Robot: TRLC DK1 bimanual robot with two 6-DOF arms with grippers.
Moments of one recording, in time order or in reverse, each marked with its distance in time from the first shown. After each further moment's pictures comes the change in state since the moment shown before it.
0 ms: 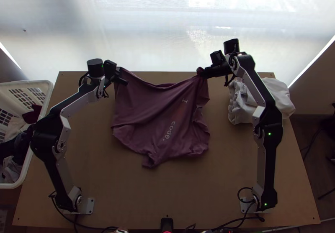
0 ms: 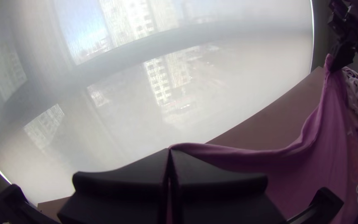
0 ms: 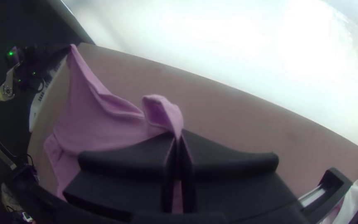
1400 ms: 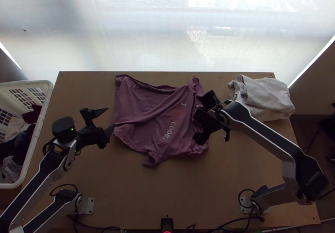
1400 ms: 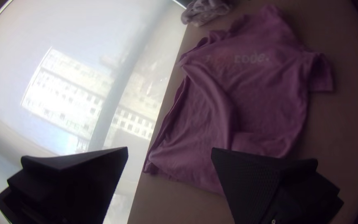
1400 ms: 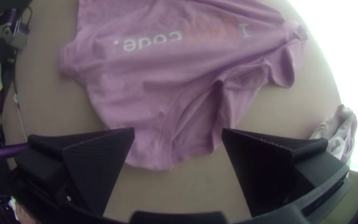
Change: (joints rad) left arm -0.026 -1.078 -0.965 -0.104 0.248 0.867; right arm 0.388 -0.719 -0.978 -0.071 0.357 -0.235
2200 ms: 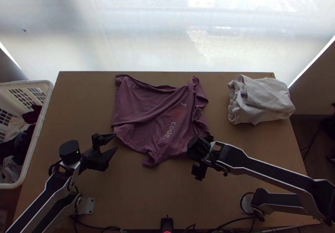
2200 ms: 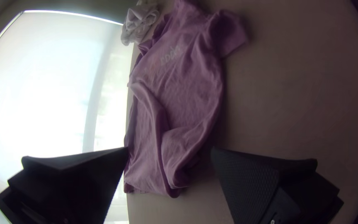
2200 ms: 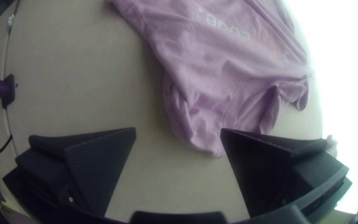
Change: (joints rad) left arm -0.019 -0.209 -0.349 0.041 0.120 0.362; right arm 0.411 -0.257 -0.409 0.213 0.269 0.021
